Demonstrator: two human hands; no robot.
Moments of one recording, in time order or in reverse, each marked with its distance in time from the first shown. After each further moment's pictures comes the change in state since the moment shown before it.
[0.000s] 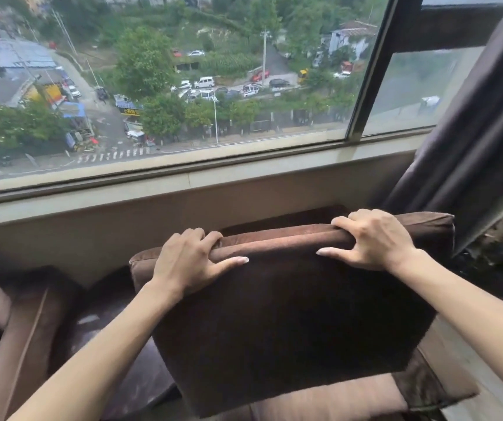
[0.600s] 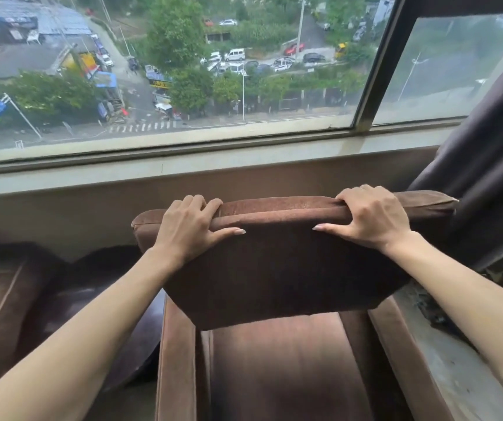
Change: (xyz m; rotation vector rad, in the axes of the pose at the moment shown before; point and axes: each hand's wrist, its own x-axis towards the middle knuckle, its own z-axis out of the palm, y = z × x) left_hand 0.133 0.089 0.091 0.094 0.049 -0.041; right_hand 0.019 0.172 0.112 0.048 0.099 -0.010
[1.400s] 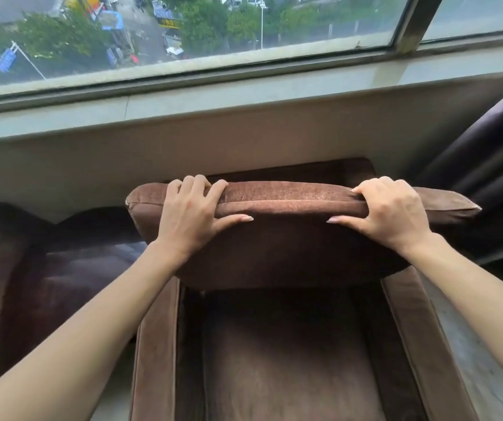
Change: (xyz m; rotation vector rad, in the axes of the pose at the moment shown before) left_hand 0.004 0.047 0.161 0.104 -0.025 -0.038; right_hand -0.081 0.046 0.178 0.122 -0.022 0.064
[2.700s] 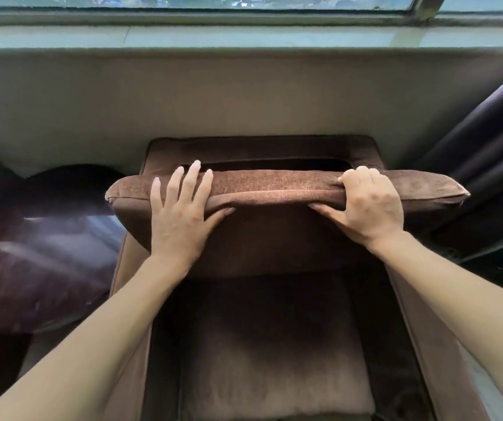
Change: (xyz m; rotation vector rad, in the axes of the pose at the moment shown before) left_hand -0.157 0.043 0.065 -0.002 -0.006 -0.248; right_hand -0.085 -0.085 0.042 -0.079 0.017 0.027
